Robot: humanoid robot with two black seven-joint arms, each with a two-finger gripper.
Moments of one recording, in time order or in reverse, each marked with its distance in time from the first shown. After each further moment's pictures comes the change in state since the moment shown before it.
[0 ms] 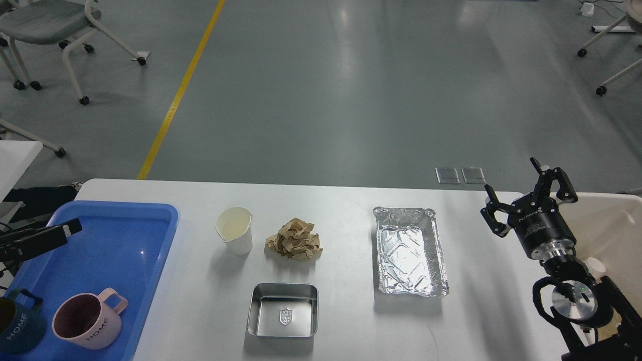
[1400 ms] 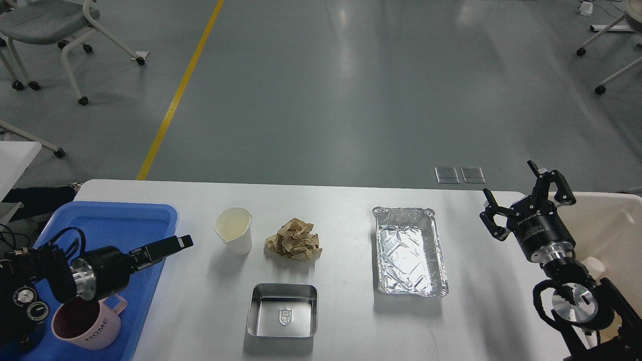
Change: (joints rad) left arm -0.369 -0.477 0.345 0.173 -0.124 -0.169 0.131; right arm -0.007 -0.008 -0.023 0.001 -0.001 -0.001 0.000
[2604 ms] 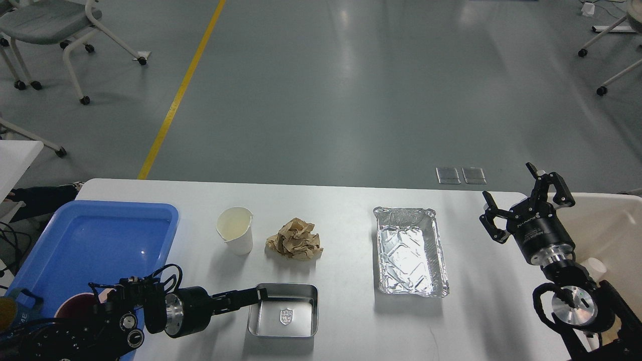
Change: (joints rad) left arm -0.129 -0.315 0.317 0.139 0.033 0.021 0.033; right arm -0.013 0.003 0.005 0.008 -0.031 0.001 0.002
